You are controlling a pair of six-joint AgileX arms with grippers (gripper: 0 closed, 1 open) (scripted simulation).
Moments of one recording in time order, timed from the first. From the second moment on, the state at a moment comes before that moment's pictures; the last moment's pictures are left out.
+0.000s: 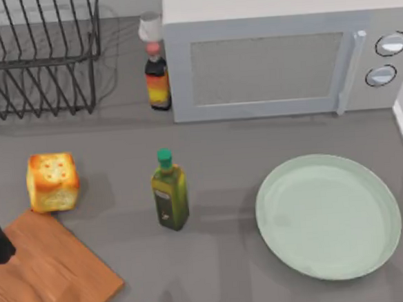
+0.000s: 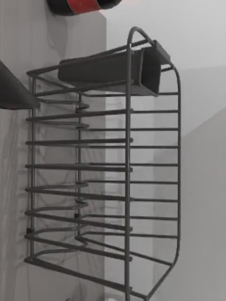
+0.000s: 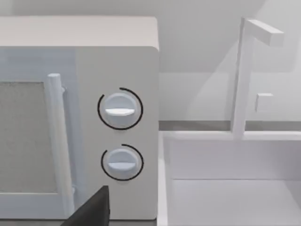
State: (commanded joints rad) left arm 0.00 0.00 0.00 0.00 0.00 0.00; right arm 0.00 0.00 0.00 0.00 0.00 0.00
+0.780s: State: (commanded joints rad) left arm 0.00 0.00 0.00 0.00 0.00 0.00; right arm -0.11 0.77 0.61 -0.41 0.00 -0.10
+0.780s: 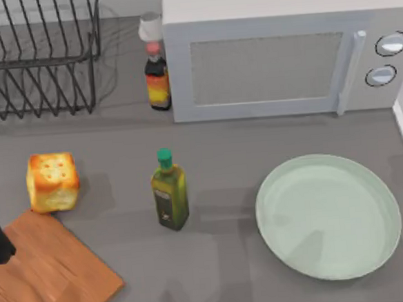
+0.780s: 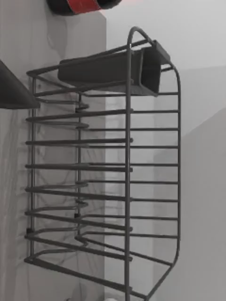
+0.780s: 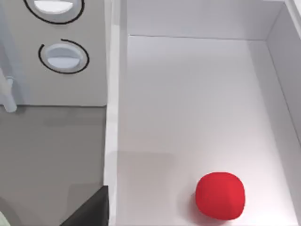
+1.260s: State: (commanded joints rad) left arm 0.00 0.00 0.00 0.00 0.00 0.00; right arm -0.21 1.62 1.23 -0.82 0.00 -0.20
